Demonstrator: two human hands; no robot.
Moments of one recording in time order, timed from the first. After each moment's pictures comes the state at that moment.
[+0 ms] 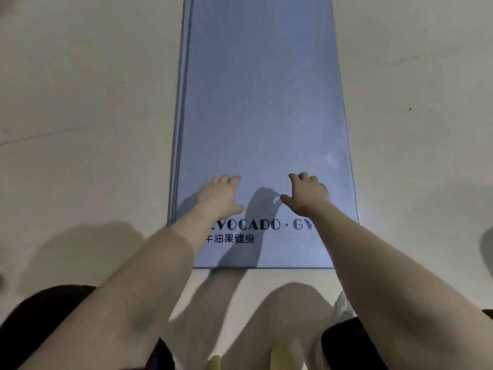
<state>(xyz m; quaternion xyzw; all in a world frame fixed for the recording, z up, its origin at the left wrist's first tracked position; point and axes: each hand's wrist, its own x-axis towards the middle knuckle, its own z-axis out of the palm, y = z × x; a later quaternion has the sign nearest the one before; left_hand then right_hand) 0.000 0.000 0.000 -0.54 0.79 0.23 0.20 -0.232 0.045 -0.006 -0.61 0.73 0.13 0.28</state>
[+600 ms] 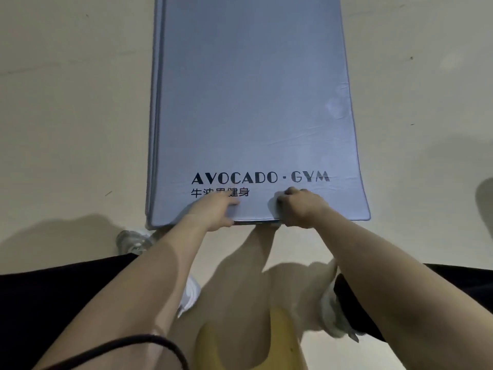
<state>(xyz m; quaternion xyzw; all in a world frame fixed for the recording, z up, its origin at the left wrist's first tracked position) 0.042 0.127 -0.113 -0.46 0.78 0.34 0.24 -0.209 0.178 -0.106 -0.67 0.62 0.27 0.31</state>
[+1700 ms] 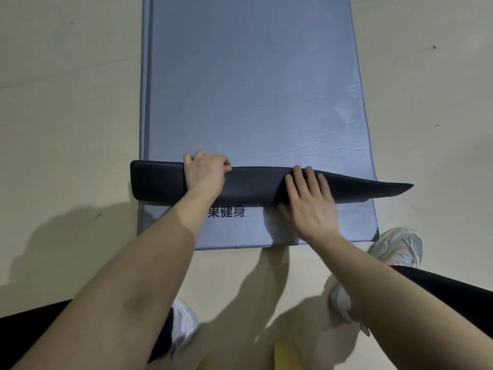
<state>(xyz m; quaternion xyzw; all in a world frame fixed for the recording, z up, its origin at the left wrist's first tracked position) -0.001 0.017 -0.140 -0.61 0.78 0.11 0.09 -0.222 0.163 -0.153 -0.72 0.69 0.02 -0.01</state>
